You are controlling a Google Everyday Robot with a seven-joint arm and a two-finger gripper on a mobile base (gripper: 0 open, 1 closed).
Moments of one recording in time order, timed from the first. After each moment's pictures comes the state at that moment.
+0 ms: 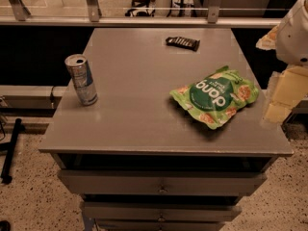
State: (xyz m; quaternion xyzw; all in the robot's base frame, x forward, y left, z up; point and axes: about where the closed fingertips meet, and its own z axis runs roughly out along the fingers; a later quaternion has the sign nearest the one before) arm 0.438 -0.217 0.976 -0.60 0.78 -0.03 0.16
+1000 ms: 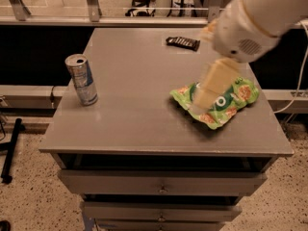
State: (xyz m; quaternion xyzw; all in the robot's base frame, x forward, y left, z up) arm 0.475 -0.105 0.977 -0.63 0.73 0.06 0.26
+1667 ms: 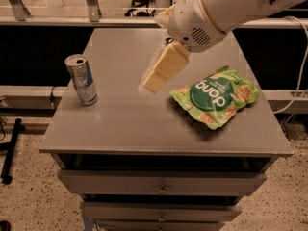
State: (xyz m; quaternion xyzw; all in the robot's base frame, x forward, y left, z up) arm 0.500 -0.005 1.005 -0.61 0.68 0.15 0.37
